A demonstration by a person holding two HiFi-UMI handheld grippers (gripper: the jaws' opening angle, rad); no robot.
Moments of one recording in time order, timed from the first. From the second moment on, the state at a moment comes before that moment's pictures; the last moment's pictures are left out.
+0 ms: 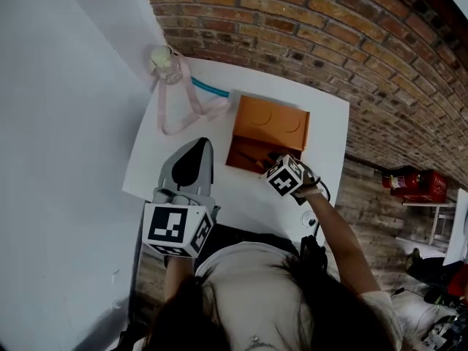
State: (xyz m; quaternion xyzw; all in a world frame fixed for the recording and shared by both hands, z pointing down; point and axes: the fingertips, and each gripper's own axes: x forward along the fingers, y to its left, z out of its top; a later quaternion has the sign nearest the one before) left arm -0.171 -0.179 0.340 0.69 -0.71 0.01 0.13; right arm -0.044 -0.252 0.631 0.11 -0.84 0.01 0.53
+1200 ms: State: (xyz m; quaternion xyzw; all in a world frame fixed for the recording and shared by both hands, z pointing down) left arm -0.133 -0.130 0.315 0.78 -0.62 0.02 0.09; right arm -0.012 -0.214 0.527 0.34 -0.87 0.11 0.33
